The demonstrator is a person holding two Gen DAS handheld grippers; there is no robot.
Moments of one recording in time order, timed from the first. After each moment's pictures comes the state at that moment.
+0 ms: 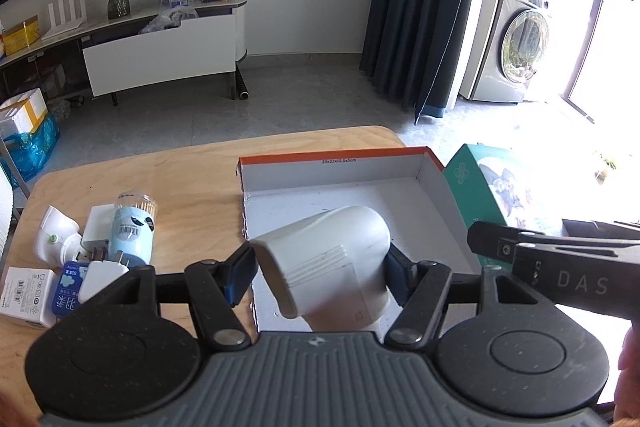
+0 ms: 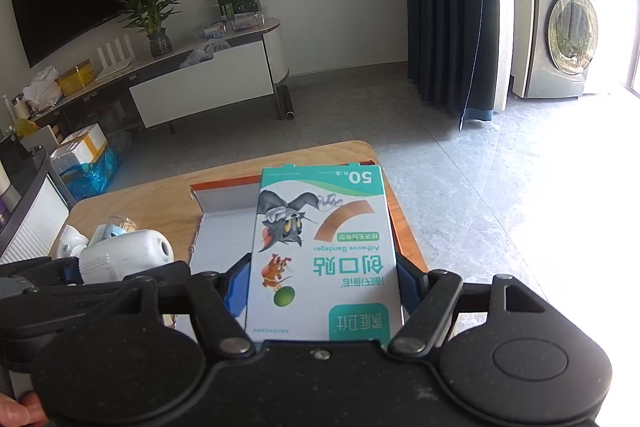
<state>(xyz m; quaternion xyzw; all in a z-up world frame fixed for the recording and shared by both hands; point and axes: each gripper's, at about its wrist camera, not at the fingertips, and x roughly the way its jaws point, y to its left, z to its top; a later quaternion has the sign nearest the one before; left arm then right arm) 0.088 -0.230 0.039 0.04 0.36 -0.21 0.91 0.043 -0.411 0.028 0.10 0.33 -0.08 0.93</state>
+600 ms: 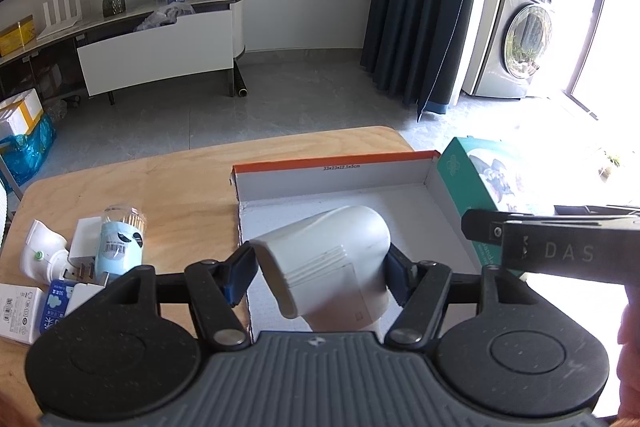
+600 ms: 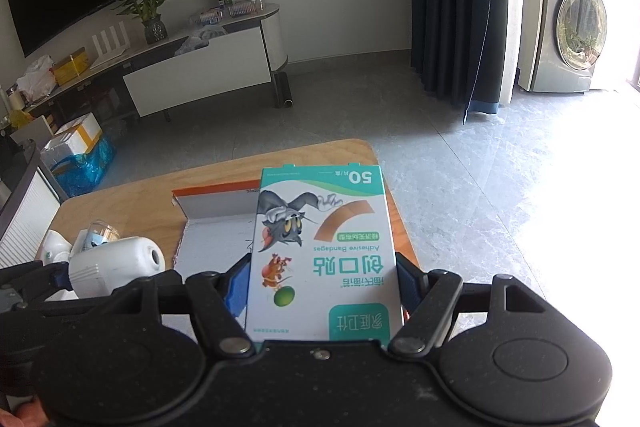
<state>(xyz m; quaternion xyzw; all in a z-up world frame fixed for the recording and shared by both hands) 0.106 -0.239 0.035 0.04 0.37 -0.21 0.91 0.077 -0.423 0.021 0.10 0.35 -0.07 0.93</state>
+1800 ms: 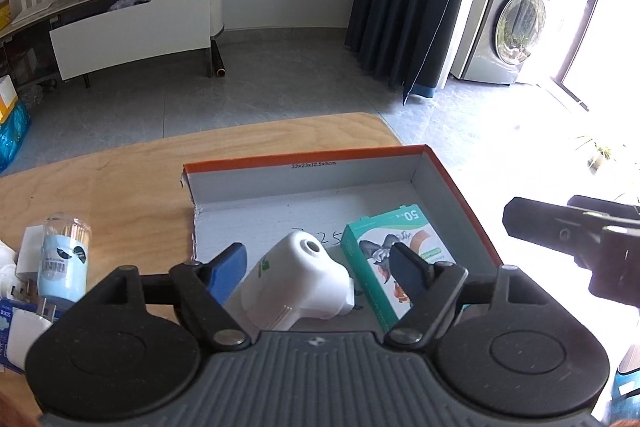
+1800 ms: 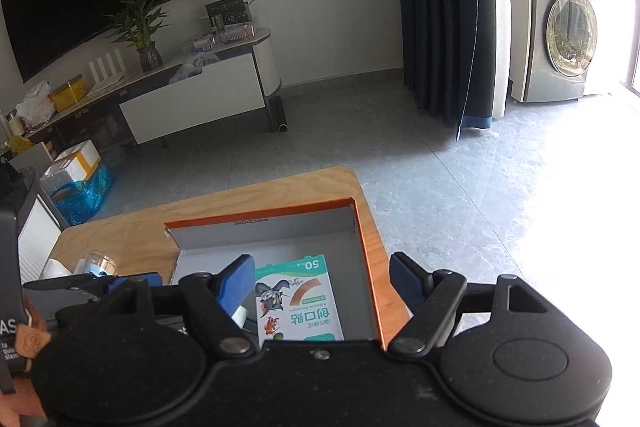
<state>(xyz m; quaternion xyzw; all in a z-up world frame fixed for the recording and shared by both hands) 0.135 -0.266 0.024 0.03 0.40 -0.23 0.89 0.070 -0.446 0.040 0.11 0.32 -0.08 0.94</state>
